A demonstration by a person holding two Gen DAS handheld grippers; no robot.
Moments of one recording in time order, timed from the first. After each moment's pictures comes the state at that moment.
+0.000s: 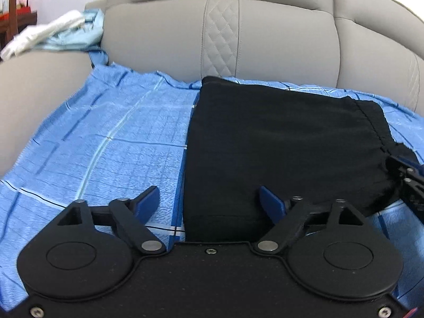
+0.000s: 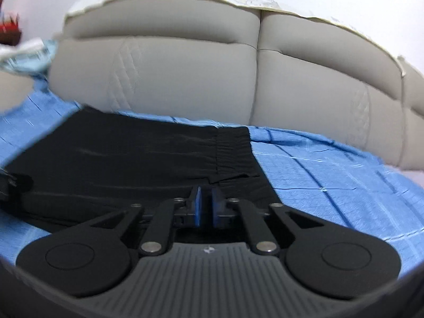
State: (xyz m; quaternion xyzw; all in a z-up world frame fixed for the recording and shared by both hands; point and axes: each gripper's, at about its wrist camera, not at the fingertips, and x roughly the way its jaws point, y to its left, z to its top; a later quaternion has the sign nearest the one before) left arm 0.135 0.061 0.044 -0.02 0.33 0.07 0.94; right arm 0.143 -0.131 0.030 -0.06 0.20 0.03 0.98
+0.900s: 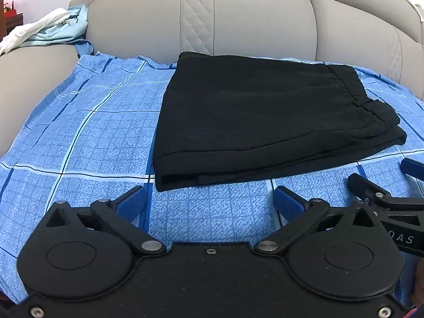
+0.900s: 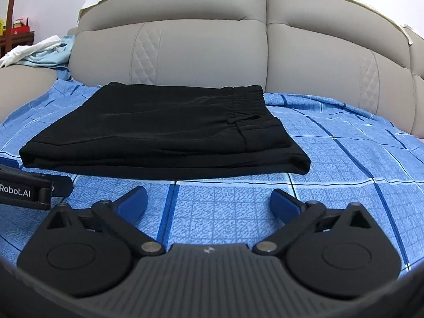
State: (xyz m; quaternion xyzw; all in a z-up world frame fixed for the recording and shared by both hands) left arm 0.110 0.040 0.024 -0.01 0.36 0.04 0.93; right arm 0.098 -0.135 0.008 -0.03 0.26 0.06 0.96
